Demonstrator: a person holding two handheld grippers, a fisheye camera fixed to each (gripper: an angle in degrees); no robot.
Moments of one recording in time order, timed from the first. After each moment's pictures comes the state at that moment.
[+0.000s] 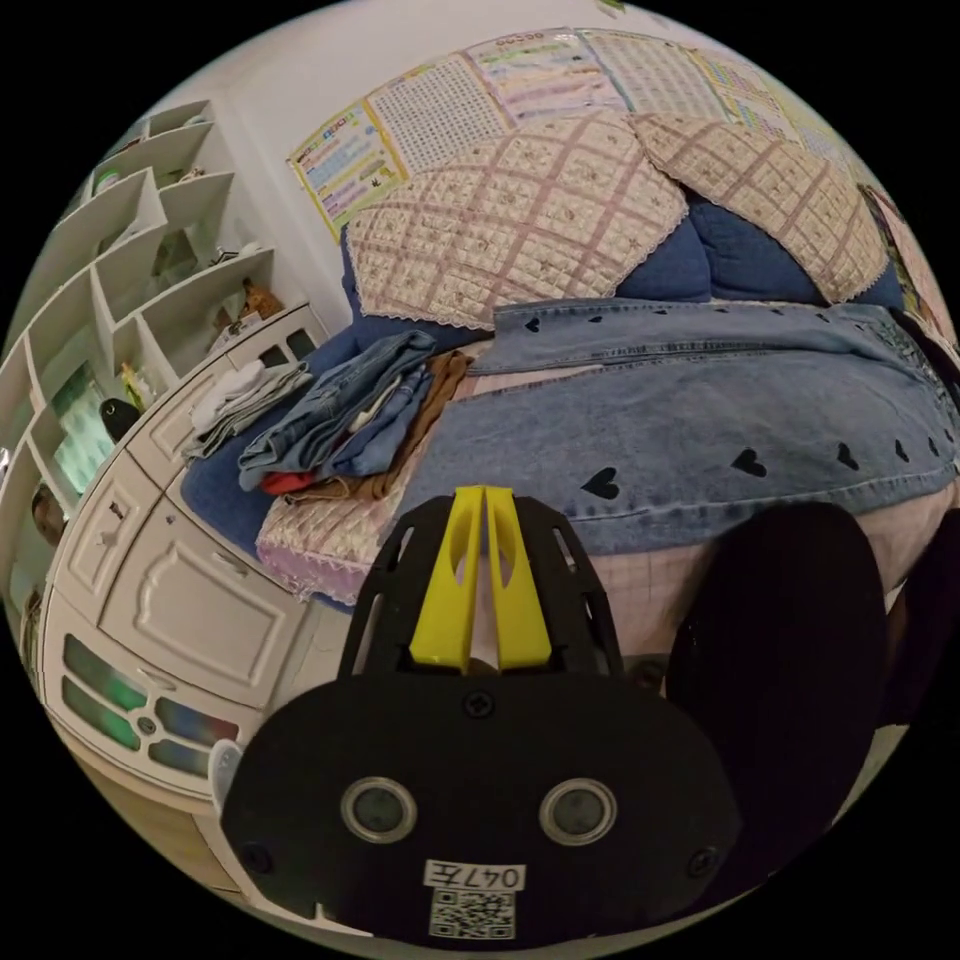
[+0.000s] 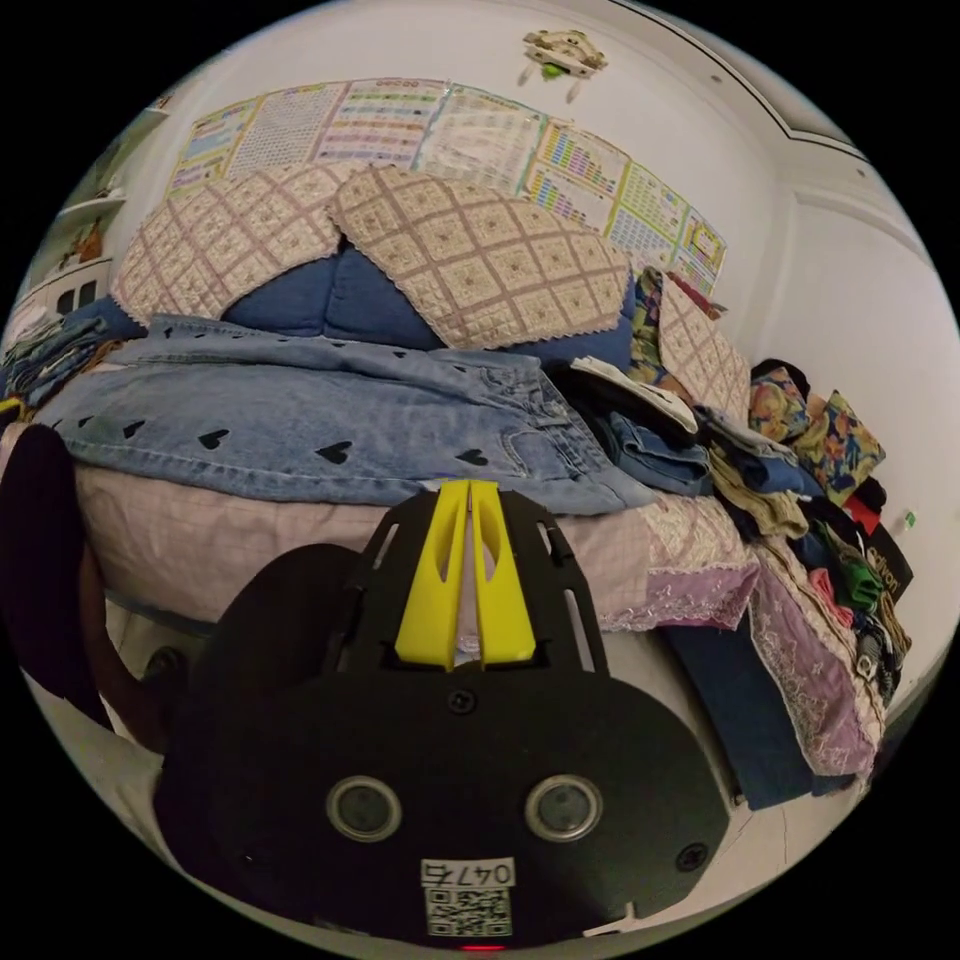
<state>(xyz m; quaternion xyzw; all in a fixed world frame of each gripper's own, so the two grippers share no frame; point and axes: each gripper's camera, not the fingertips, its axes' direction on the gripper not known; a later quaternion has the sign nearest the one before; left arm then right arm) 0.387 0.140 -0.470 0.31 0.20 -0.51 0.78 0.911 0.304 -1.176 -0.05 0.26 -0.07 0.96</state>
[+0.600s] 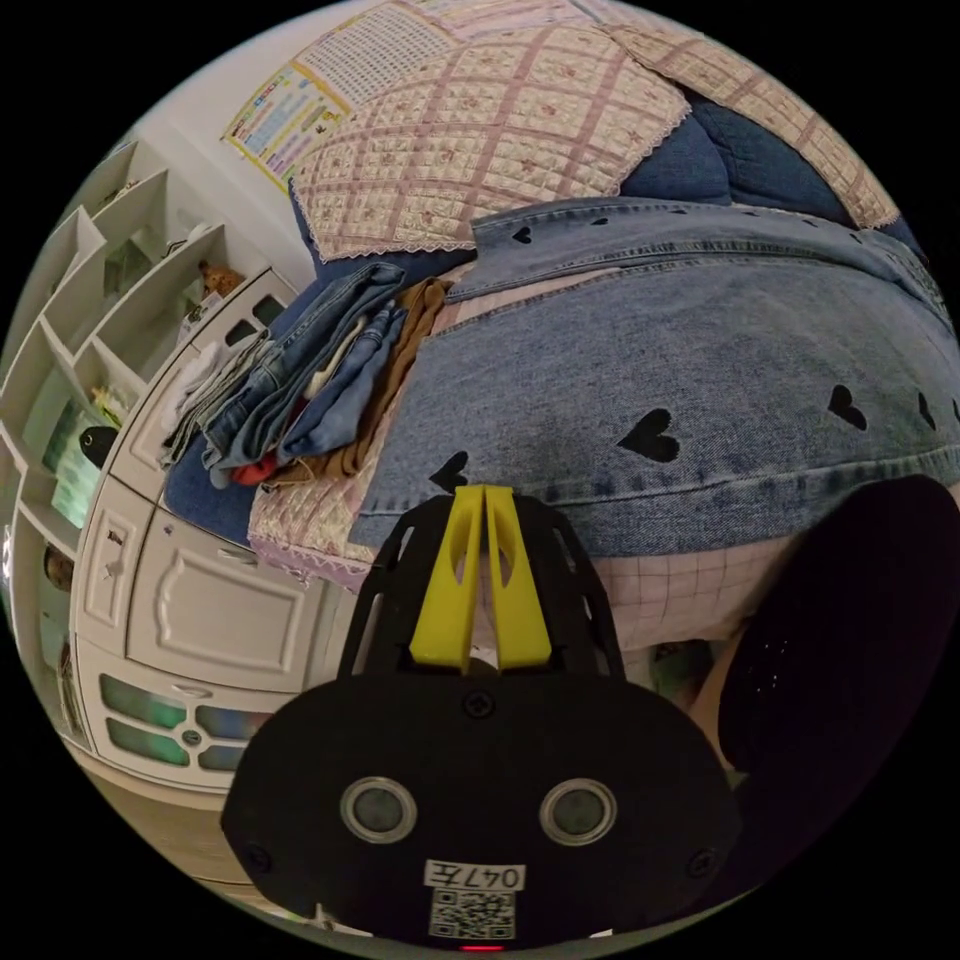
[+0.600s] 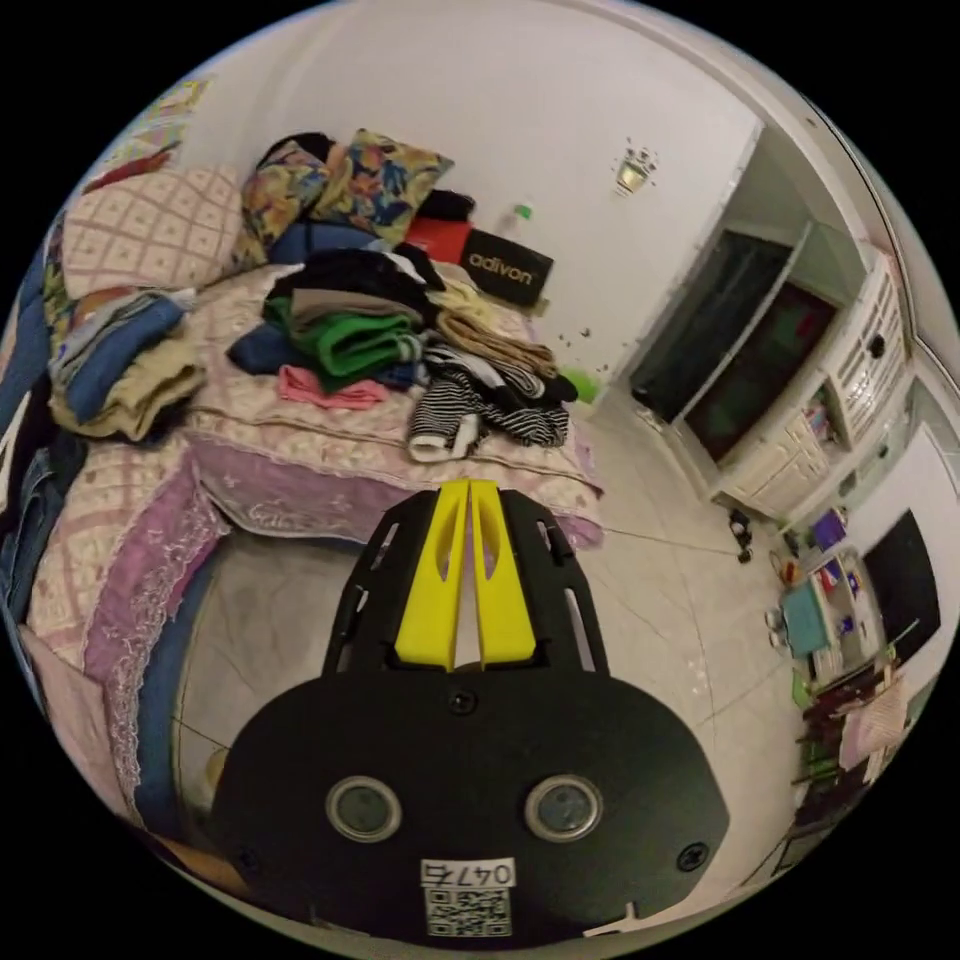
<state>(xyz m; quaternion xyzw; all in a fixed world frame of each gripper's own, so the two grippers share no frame) 0.326 -0.035 -0.392 0.24 0.21 -0.46 0.83 1.306 0.283 -1.446 -0.12 0.65 0.32 0.68</state>
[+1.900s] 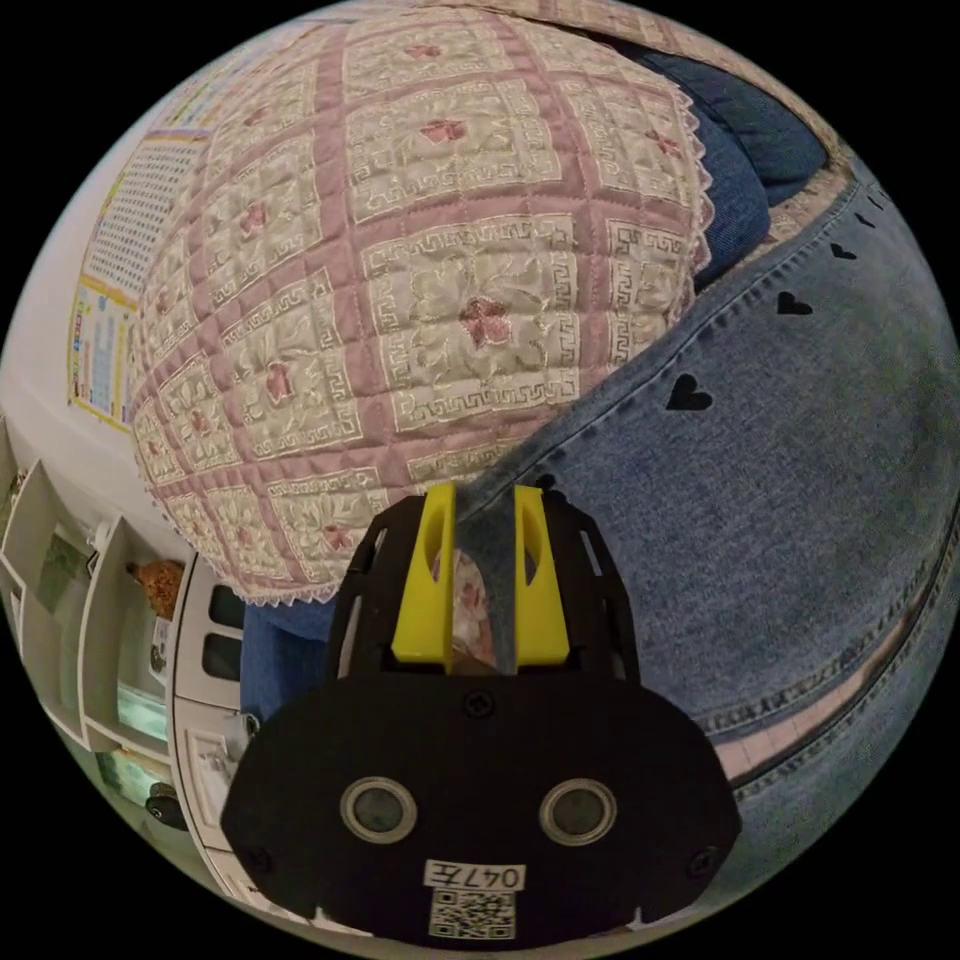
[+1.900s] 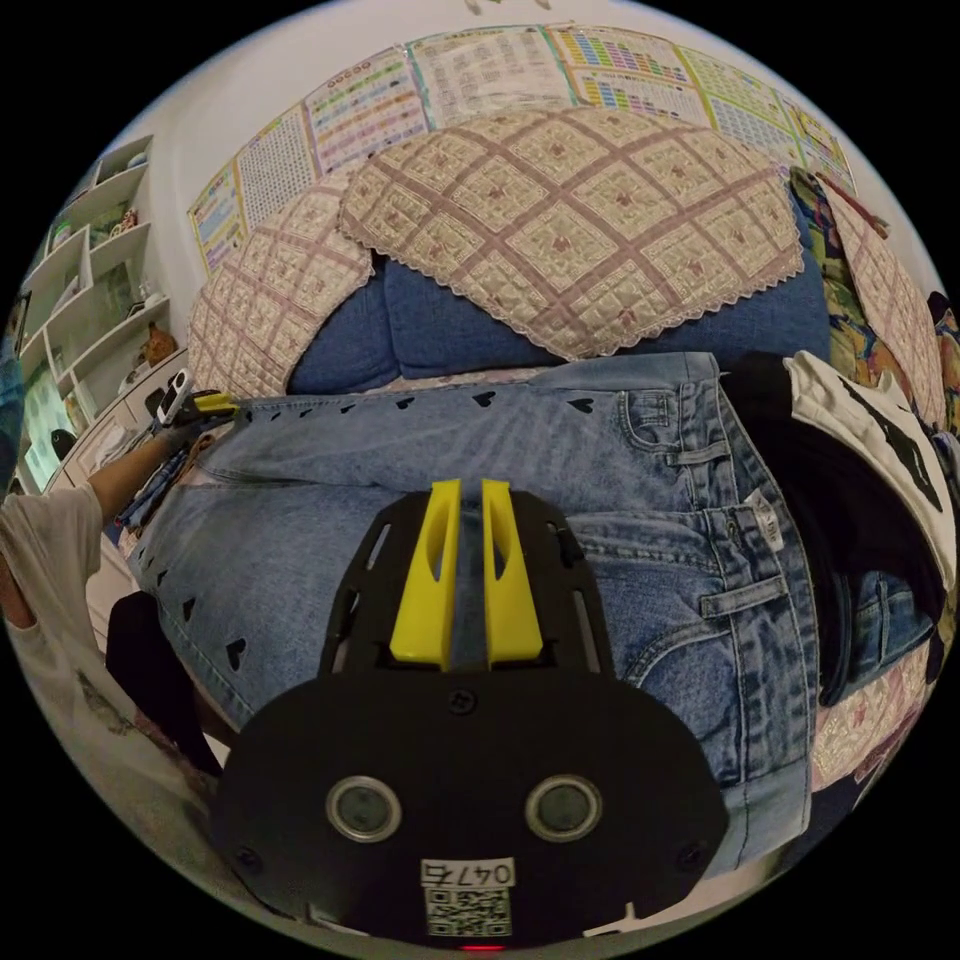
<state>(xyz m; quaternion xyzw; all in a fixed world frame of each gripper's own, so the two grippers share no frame) -0.032 -0.484 -0.325 0.39 0.08 -0.27 0.88 0.978 0.060 -0.700 -0.11 -0.03 -0.03 0.99</state>
